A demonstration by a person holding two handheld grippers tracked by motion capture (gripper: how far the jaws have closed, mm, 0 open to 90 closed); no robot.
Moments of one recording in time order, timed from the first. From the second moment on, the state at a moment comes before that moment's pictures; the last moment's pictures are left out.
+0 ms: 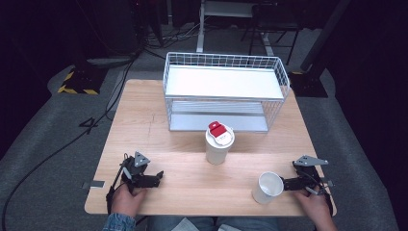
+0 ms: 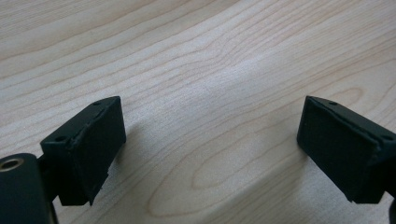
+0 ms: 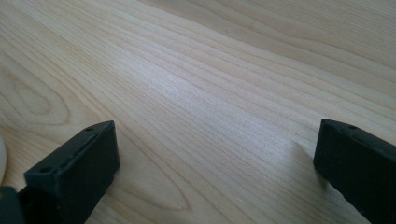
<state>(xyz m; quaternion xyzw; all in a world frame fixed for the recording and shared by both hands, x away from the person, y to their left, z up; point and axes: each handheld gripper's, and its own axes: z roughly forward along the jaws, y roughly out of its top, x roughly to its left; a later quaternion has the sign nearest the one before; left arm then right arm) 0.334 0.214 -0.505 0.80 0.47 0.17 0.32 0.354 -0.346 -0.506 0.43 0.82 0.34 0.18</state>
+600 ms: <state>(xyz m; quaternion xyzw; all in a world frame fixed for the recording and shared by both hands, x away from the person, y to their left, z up) 0.338 0.209 -0.505 0.79 0.49 0.18 0.32 0.356 -0.352 -0.506 0.41 0.83 0.35 0.17</state>
